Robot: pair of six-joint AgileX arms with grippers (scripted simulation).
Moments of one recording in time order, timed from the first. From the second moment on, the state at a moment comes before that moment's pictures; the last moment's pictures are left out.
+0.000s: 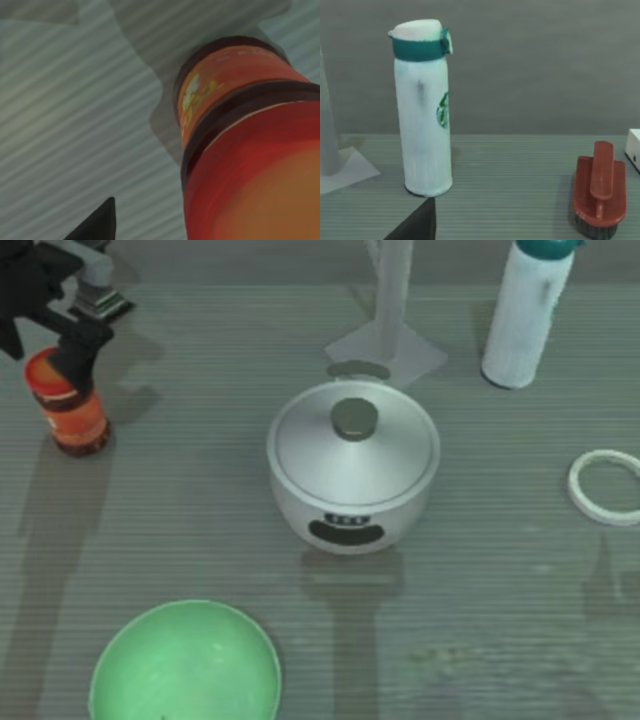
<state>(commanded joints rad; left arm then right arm) -0.01 2.57 2.57 -1.57 0.01 0.59 0.00 0.00 0.00 0.00 0.00 0.00</state>
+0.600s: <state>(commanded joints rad) -0.01 2.53 2.32 -1.37 0.01 0.58 0.00 0.00 0.00 0.00 0.00 0.00</state>
